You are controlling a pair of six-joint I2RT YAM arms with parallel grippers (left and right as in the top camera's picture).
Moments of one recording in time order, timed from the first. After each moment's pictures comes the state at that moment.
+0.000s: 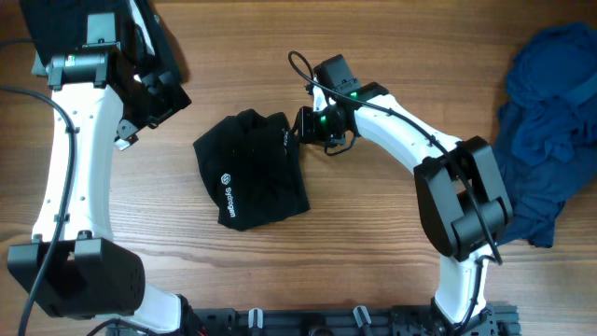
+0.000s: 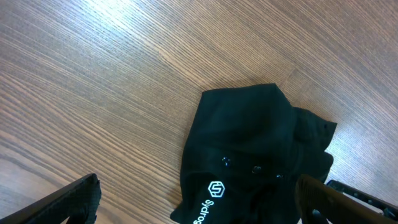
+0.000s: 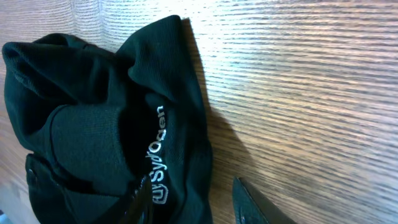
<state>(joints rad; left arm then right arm) 0.06 1.71 1.67 -1.30 0.00 -0.56 0.47 2.08 1.45 -0.58 -0.41 0.50</state>
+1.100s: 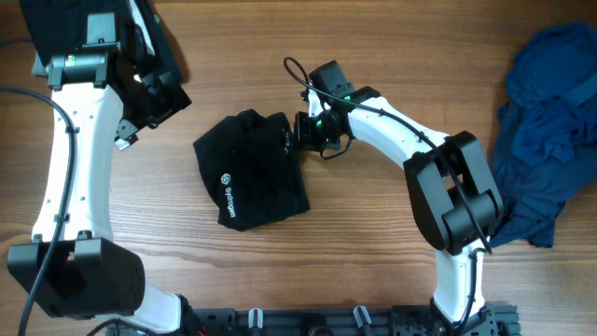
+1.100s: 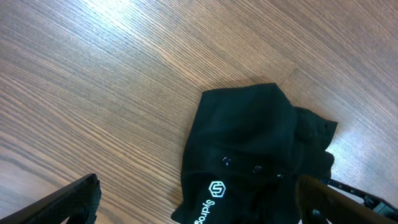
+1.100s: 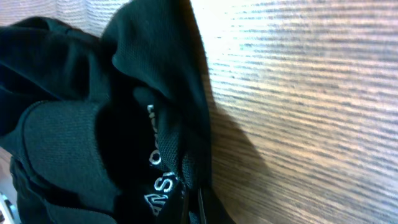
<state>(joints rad) 0.06 1.71 1.67 -1.30 0.00 -0.55 0.48 2.13 1.45 -0.57 -0.46 0.52</state>
